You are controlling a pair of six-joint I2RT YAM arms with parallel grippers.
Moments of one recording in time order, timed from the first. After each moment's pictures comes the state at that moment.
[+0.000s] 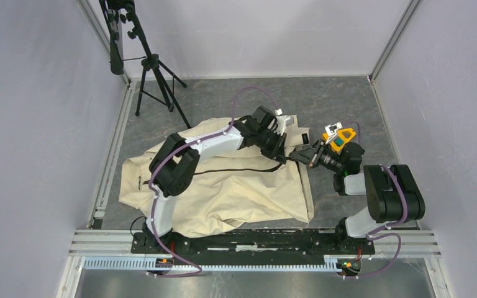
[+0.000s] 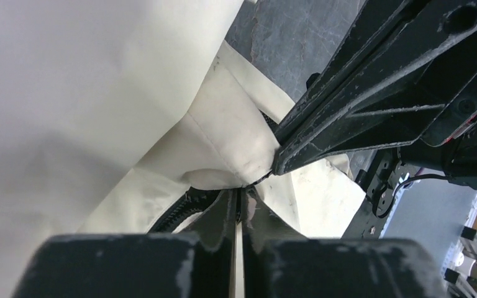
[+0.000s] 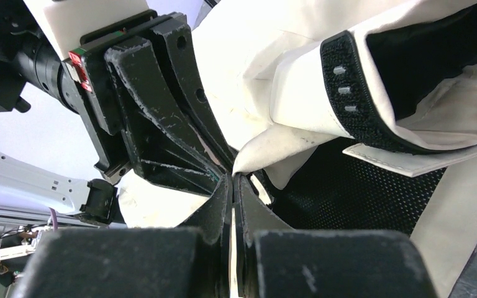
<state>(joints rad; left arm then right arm) -0.80 2.04 1.51 -0.29 0.55 -0.28 0.00 1.54 0.28 1.08 -0.95 0.79</state>
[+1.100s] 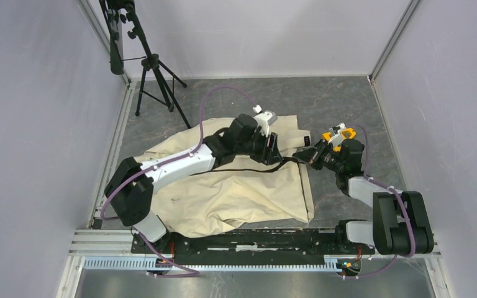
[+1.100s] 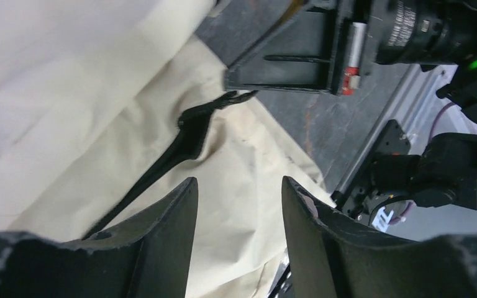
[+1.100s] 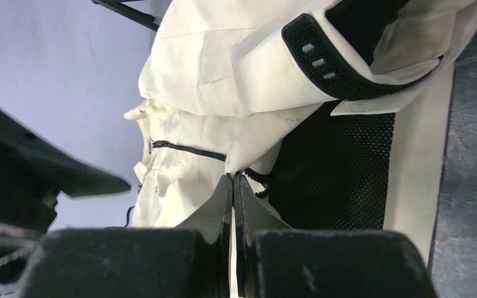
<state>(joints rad) -0.85 1.63 1.22 -0.19 0.28 -0.40 0.02 1.29 0.32 0.59 -0.73 0.85</state>
